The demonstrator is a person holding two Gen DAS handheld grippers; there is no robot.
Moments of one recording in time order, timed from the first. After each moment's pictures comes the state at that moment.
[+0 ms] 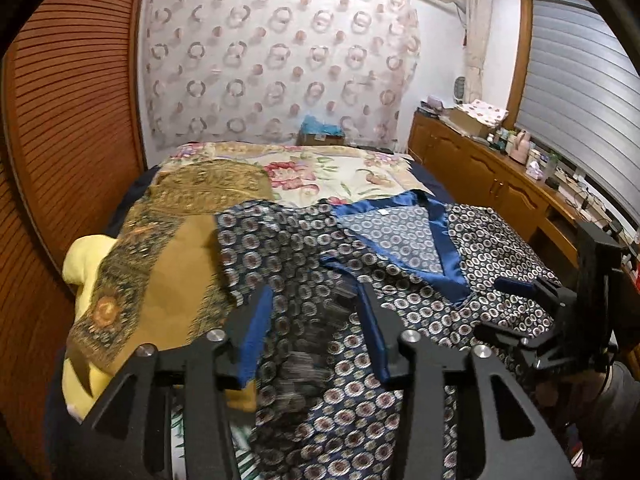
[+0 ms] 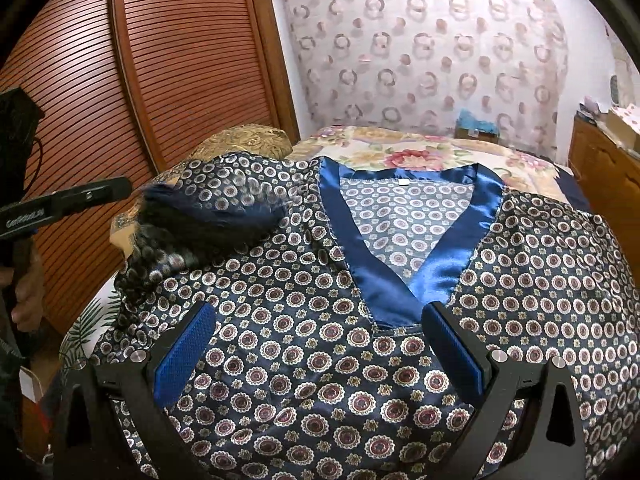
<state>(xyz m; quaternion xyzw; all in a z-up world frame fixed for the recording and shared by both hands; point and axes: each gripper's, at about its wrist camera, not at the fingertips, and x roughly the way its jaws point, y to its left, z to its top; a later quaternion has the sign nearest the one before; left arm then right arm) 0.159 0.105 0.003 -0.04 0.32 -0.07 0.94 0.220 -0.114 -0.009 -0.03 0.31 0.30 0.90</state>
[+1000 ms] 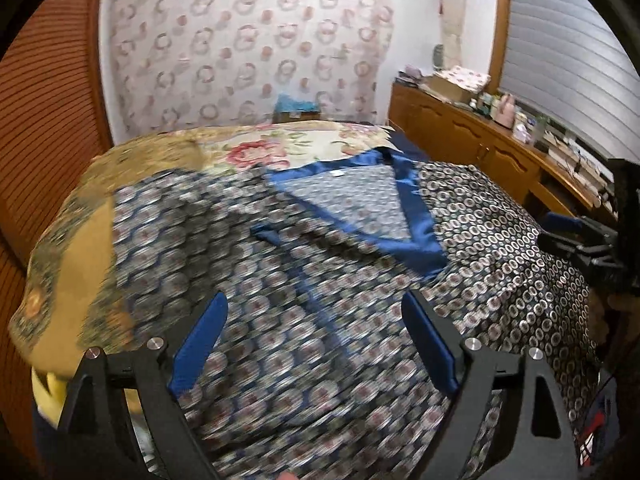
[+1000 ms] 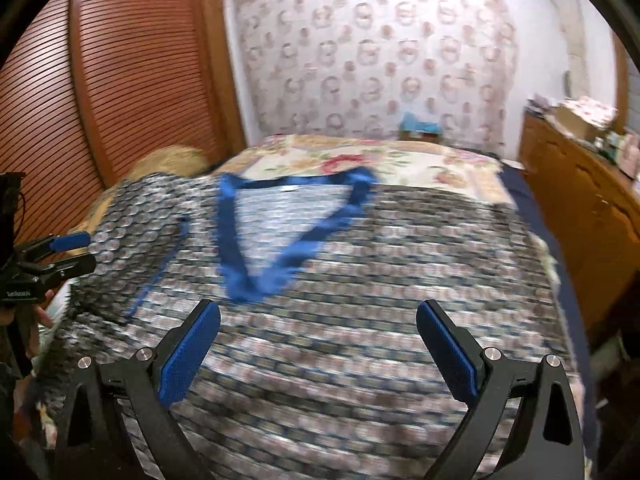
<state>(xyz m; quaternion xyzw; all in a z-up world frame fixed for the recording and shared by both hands) 0.190 0.009 -0.036 0.00 0.35 -0.11 0.93 0.237 -0.239 0.007 -0.03 0.30 0.20 0.93</state>
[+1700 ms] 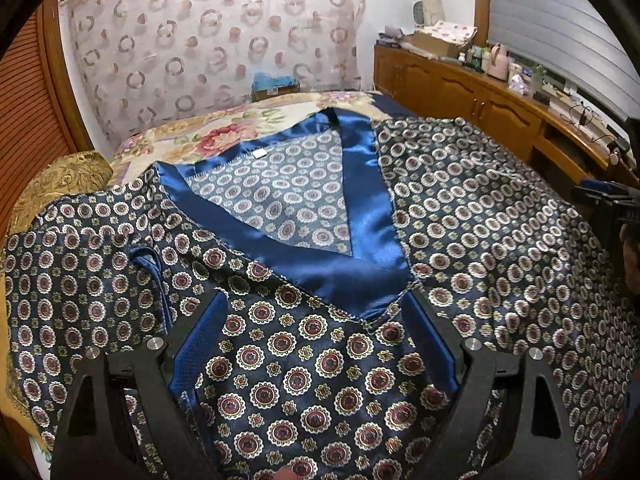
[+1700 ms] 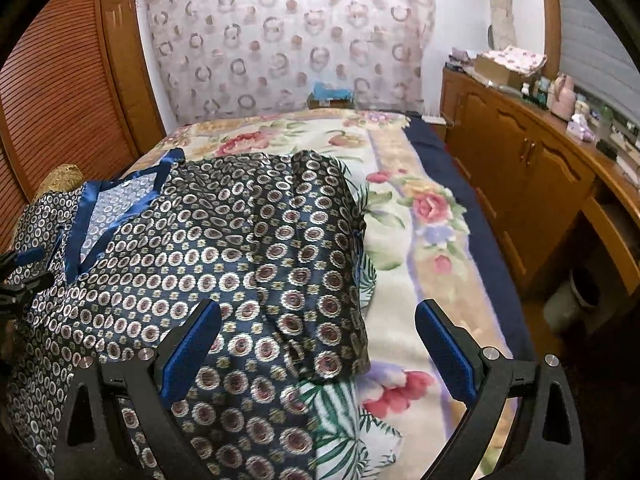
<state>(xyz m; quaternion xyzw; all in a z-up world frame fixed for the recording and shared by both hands) 0.246 -0.090 -0.073 0.07 0.40 -0.11 0.91 0.305 -0.365 -0.013 0.00 0.36 0.11 0.93</state>
